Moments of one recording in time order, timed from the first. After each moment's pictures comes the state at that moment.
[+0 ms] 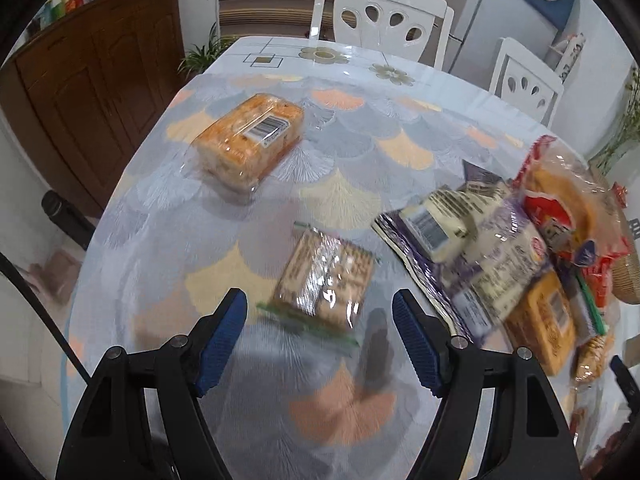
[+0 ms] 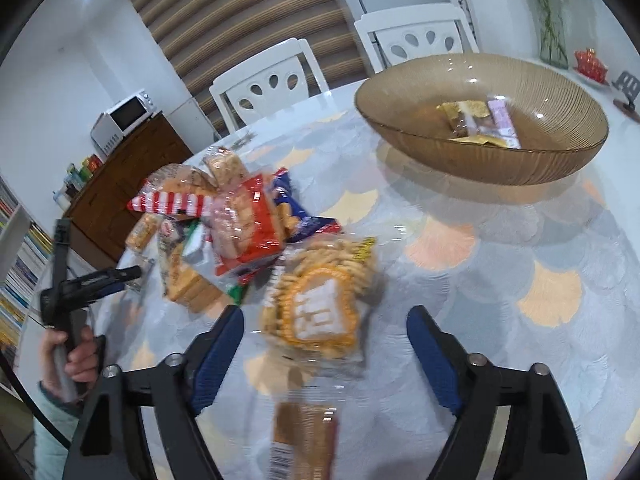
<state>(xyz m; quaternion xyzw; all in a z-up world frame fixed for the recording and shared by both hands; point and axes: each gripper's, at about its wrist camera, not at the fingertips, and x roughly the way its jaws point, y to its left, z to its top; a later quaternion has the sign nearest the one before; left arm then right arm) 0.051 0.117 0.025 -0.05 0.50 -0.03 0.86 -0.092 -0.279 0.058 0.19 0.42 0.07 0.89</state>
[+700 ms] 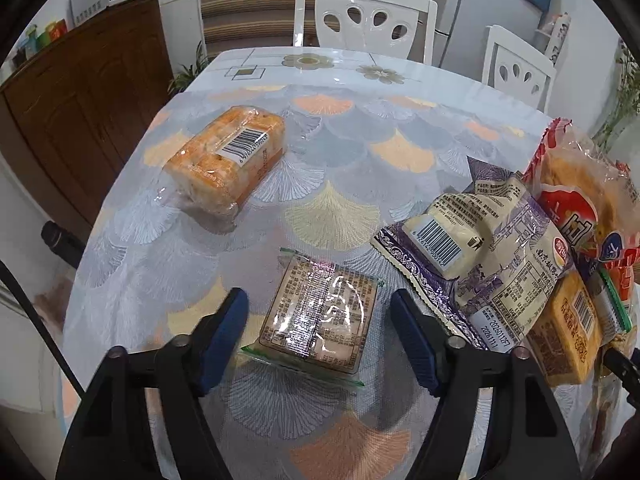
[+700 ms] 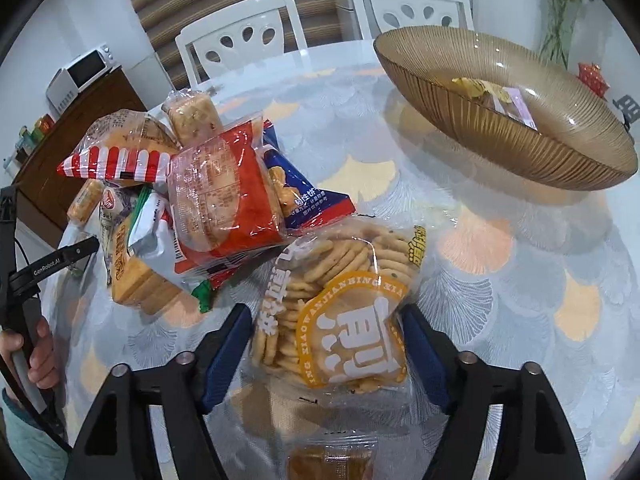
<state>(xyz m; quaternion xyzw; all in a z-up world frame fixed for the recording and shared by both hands) 0.063 0.108 0.016 -0.01 0.48 -0.04 0.88 -0.048 -0.237 0.032 0.11 0.49 -0.01 0.86</state>
